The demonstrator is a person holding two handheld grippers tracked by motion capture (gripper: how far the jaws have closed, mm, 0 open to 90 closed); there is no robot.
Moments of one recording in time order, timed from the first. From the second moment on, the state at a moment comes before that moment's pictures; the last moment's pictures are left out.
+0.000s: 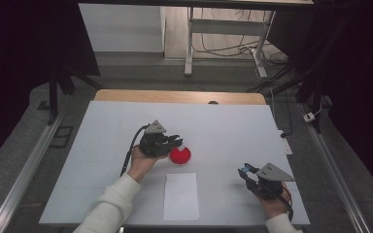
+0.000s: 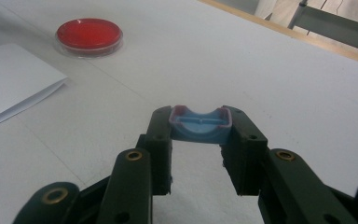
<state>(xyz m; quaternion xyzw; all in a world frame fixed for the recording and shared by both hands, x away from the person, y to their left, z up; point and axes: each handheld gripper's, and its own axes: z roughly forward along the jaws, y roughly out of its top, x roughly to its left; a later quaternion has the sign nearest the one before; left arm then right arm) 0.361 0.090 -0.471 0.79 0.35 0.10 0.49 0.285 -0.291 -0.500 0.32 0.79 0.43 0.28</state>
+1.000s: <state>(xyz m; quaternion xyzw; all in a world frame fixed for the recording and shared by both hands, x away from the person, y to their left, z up) 0.373 0.080 -0.491 0.83 0.36 0.10 0.42 0.286 -0.289 -0.501 0.32 0.80 0.43 0.28</state>
